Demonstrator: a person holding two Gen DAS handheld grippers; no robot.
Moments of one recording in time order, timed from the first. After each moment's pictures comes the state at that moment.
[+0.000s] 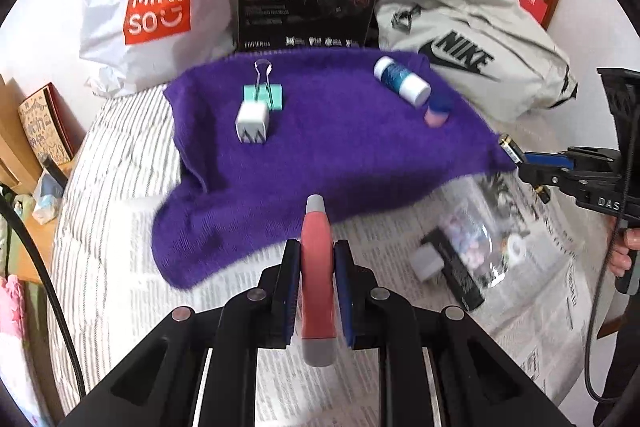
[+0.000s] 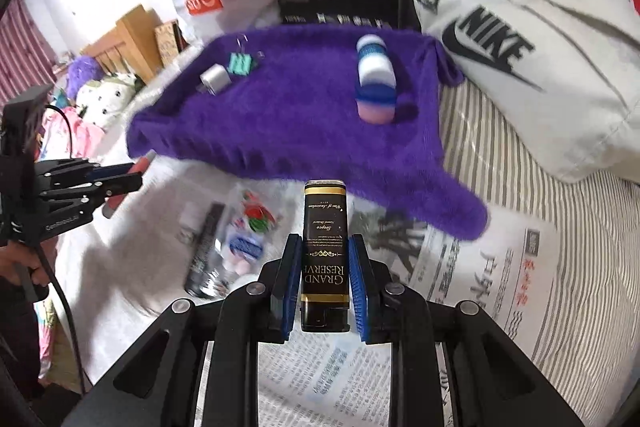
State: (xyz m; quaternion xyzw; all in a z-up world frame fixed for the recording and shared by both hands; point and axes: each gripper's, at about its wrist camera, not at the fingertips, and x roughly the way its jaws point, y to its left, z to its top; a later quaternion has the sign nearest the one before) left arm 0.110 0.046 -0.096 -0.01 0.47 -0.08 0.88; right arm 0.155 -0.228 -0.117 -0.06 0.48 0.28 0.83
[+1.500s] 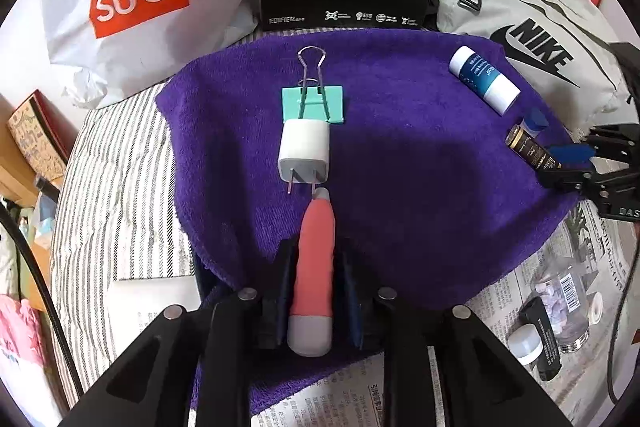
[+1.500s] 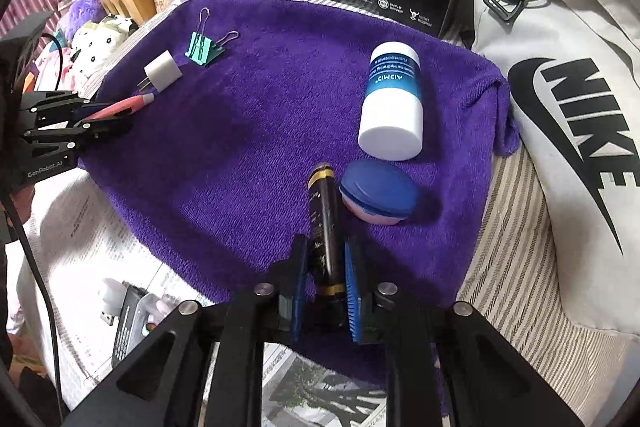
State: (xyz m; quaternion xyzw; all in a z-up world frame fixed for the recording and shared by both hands) left arm 0.210 0.068 -0.135 0.02 0.52 -0.05 0.85; right arm 0.269 -0.168 -0.159 -0.17 0.53 0.30 0.77
